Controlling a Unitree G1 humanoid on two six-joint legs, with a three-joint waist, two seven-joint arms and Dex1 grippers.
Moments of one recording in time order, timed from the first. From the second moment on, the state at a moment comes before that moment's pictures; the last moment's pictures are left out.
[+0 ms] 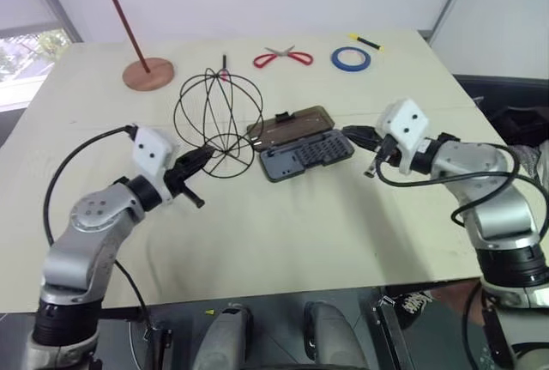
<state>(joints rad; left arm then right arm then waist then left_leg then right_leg) -0.18 0.58 0.18 -0.44 -0.47 0.52 -0.58 -0.49 -0.71 0.00 -0.20 0.19 0.41 0.82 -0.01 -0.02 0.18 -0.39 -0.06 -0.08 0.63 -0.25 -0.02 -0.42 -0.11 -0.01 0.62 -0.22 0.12</state>
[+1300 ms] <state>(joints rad) -0.15 0.52 0.17 -0.51 -0.49 0.58 -0.52 -0.49 -0.71 0.03 -0.22 0.19 0.43 0.81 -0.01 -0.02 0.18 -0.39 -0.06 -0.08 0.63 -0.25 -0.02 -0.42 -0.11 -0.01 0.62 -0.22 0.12</state>
